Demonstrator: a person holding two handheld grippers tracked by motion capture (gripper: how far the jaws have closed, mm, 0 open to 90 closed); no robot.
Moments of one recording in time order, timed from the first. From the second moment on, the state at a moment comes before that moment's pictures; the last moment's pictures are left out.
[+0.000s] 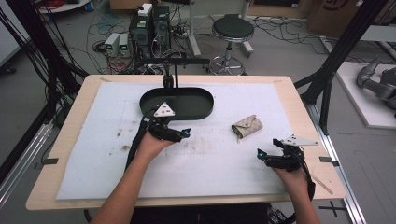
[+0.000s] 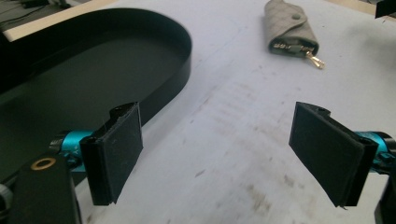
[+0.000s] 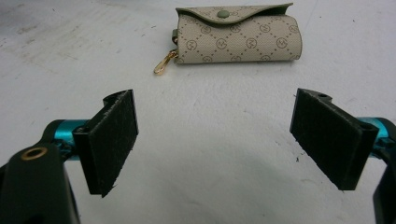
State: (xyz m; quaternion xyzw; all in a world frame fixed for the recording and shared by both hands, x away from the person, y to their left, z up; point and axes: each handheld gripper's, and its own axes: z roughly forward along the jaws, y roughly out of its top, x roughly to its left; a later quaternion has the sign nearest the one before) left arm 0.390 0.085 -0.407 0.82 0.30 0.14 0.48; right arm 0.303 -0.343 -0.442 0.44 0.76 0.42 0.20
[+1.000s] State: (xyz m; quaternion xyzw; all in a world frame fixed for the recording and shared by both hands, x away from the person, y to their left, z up) left arm 0.439 -0.034 -0.397 0.86 0.24 0.09 0.45; right arm 0.288 -0.363 -0.444 0.46 0.75 0.42 0.21
